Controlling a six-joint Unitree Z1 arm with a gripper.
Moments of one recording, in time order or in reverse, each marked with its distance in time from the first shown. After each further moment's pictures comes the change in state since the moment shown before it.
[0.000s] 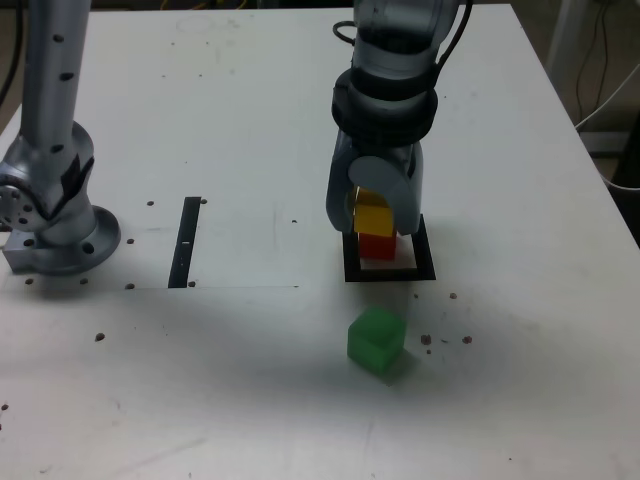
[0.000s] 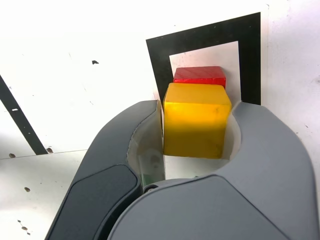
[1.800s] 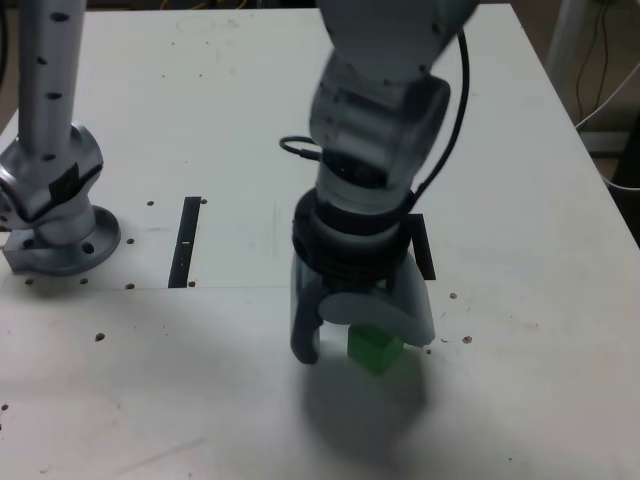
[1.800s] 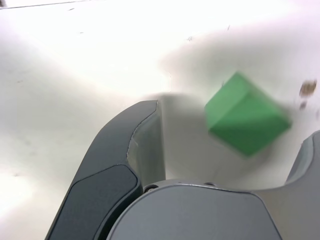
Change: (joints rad) arm -0.320 0.069 0.045 -0.082 -0.145 -0.483
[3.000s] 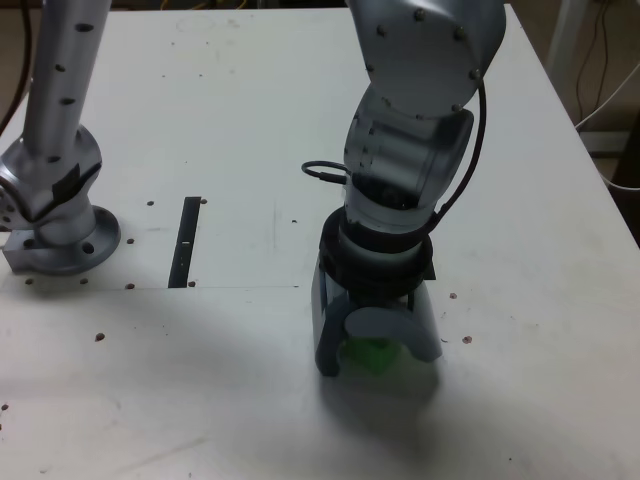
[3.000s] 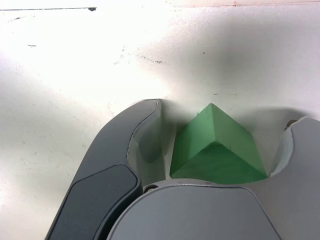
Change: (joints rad) arm 0.049 0.059 0.016 -0.075 -0.019 0.021
